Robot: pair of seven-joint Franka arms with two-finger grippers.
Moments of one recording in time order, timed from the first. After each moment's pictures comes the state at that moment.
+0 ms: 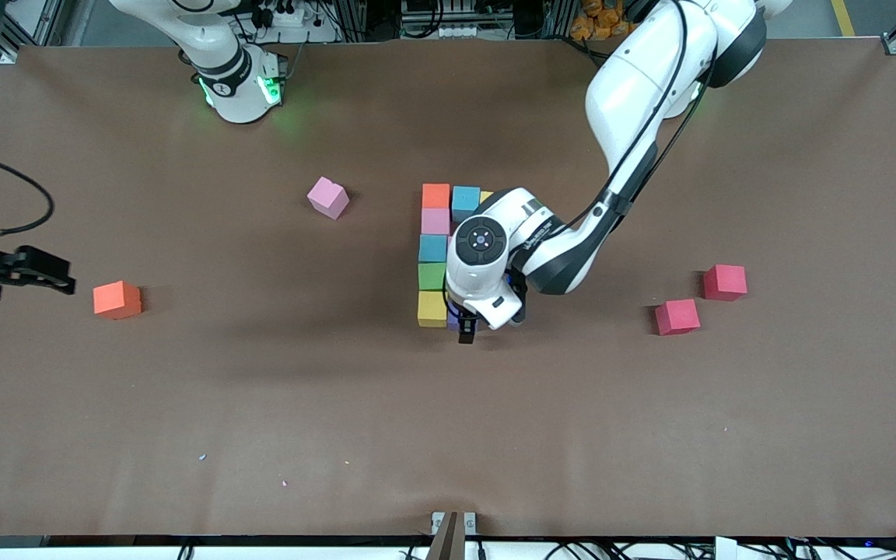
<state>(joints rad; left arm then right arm) -0.49 0.88 -0.31 -1.23 0.24 2.10 -2.34 0.02 0.39 -0.08 -1.09 0.02 1.47 -0.14</state>
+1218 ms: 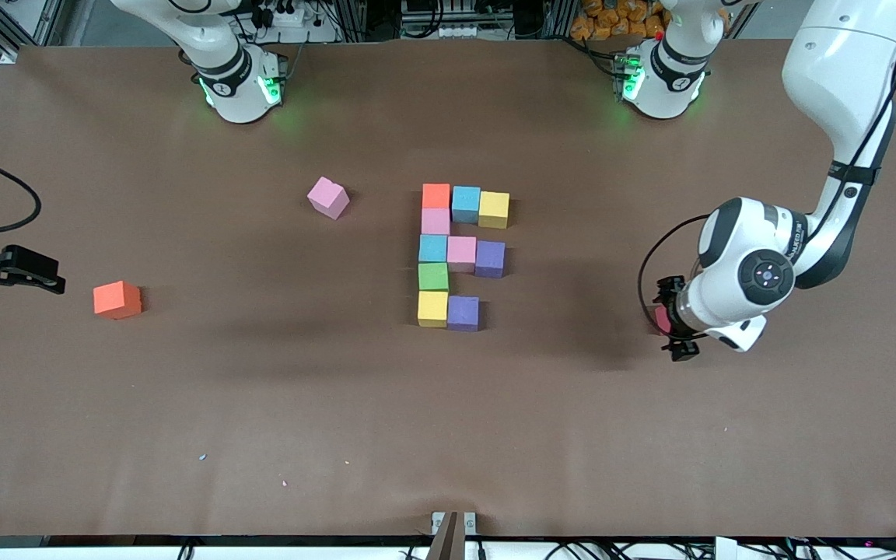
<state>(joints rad) 0.19 0.51 -0.39 -1.90 0.26 2.33 -2.00 0.02 0.38 -0.06 -1.09 0.02 1.48 -0.15</state>
